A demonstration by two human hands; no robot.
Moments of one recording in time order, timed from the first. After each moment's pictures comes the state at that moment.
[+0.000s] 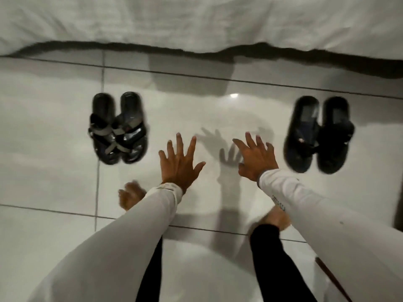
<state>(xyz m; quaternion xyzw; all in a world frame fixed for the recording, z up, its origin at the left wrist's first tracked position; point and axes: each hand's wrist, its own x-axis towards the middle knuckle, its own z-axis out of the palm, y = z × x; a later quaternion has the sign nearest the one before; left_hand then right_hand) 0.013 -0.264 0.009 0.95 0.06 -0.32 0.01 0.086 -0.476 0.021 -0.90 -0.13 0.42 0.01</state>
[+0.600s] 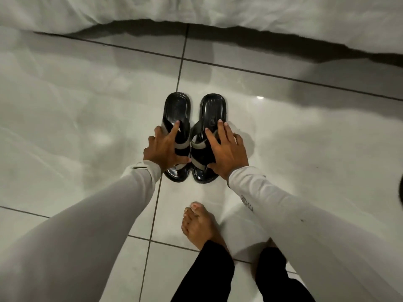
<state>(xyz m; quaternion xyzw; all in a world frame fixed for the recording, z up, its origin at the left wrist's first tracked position) 0.038 0.068 -0.086 0.88 0.21 -0.39 0.16 0.072 -0.121 -0.099 -0.91 -0.24 0.34 0.06</state>
